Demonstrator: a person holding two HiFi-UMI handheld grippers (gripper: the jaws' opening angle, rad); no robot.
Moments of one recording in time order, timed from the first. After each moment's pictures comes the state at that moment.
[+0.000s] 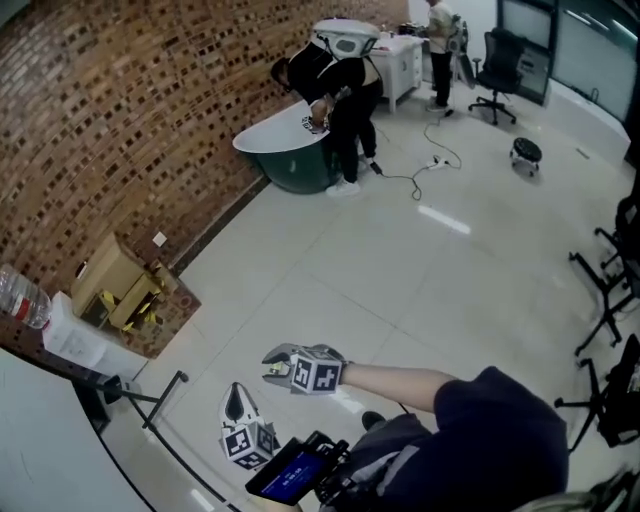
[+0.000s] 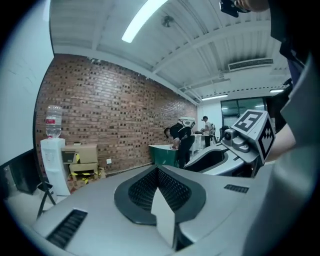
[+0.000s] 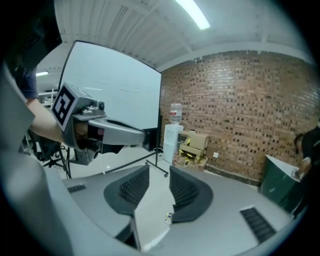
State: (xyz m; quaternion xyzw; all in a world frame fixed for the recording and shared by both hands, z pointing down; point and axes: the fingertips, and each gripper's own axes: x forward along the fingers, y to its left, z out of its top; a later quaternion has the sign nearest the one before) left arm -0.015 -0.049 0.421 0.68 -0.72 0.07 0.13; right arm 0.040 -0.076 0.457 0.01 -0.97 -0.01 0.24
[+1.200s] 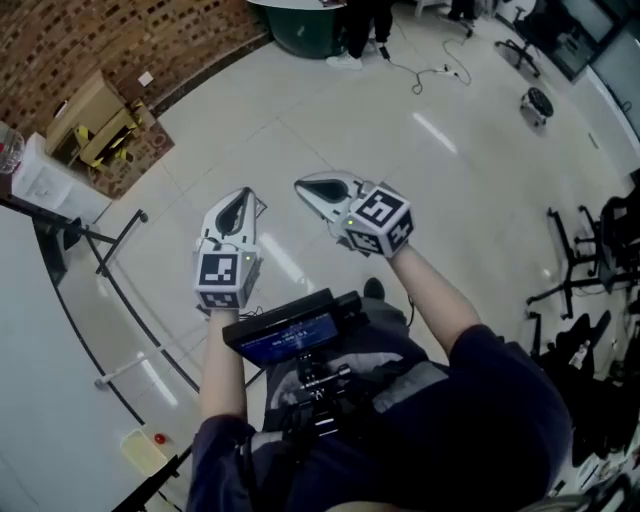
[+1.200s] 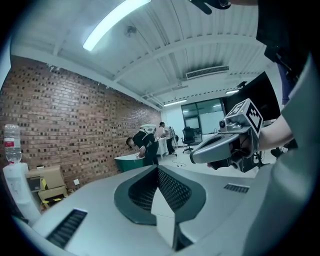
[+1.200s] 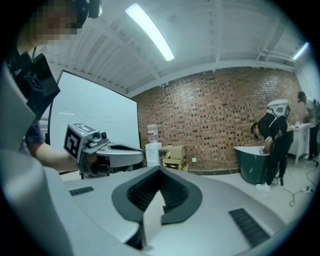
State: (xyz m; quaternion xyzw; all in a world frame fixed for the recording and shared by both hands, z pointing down) left arm 0.153 -0.017 0.331 0.81 -0.58 0.11 0.03; right arm 0.229 -0.026 0.337 0.16 -0.98 0.08 0.12
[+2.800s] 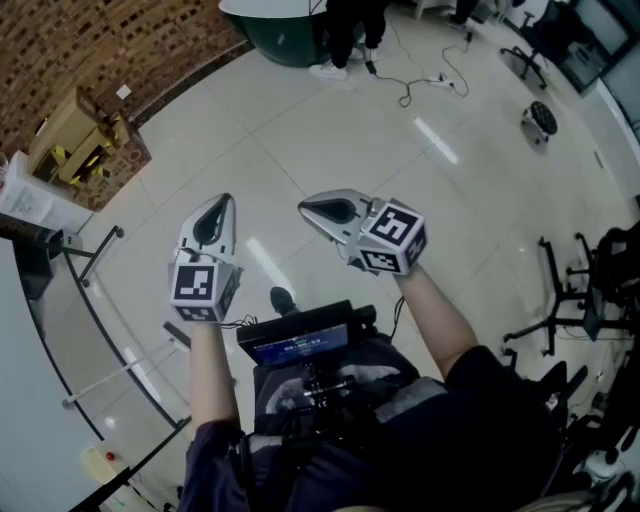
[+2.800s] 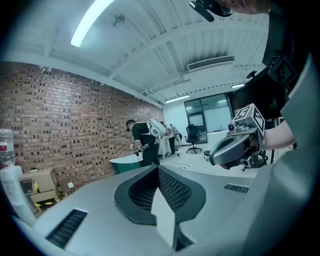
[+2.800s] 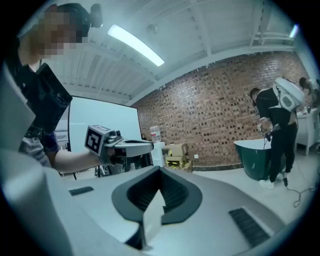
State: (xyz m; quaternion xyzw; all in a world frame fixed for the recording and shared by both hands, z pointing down) left arm 0.306 -0.167 0.328 0.79 -0.60 0.12 0.04; right arm 0.419 -0.159 0.347 0.08 -0.98 0.12 0.11
